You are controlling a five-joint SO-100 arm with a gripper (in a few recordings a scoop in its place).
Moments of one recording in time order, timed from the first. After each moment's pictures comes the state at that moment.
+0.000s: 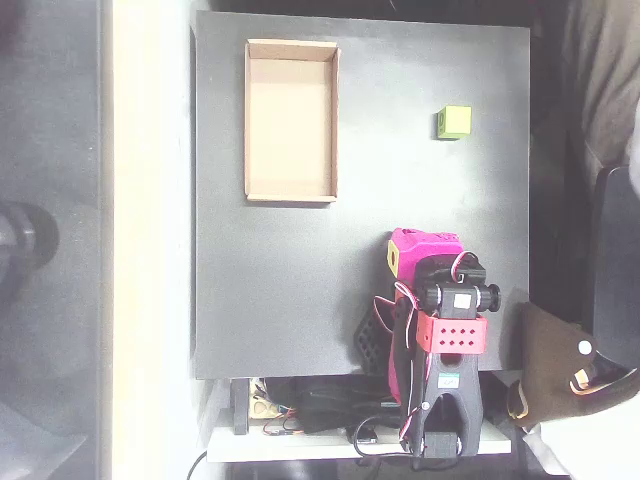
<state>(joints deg) 0.3 182.9 176.0 79.8 88.6</state>
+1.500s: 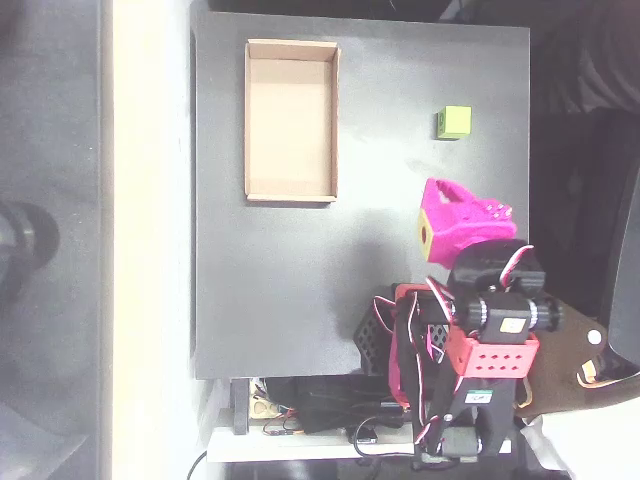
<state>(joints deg) 0.3 158.7 128.7 81.7 88.1</state>
